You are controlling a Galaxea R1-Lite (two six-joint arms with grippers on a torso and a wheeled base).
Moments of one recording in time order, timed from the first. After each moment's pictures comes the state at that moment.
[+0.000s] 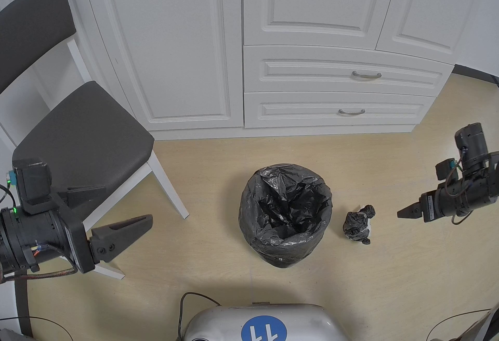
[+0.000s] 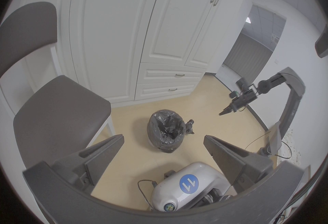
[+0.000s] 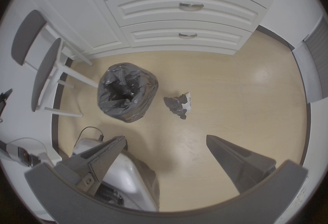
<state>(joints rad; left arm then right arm) -0.63 1.06 -0.64 -0.10 0.02 -0.12 0.09 1.55 -0.84 0.14 0.05 -0.02</state>
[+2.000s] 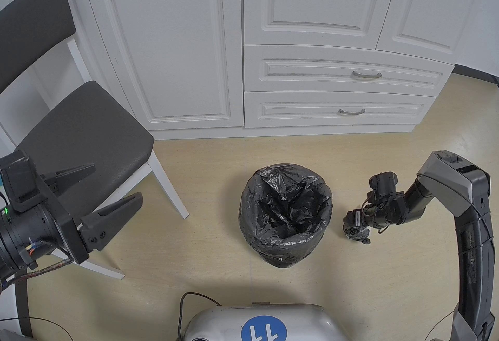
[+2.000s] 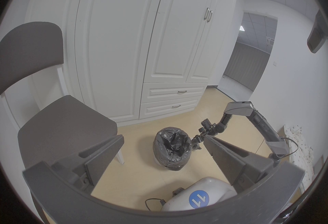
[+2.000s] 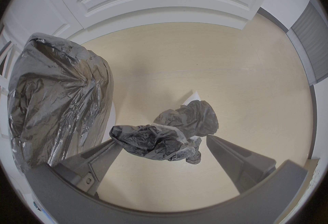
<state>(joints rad) -0.63 1.02 -0.54 -0.35 0.08 -0.04 0.10 2.56 -1.28 -0.43 -0.06 0.11</state>
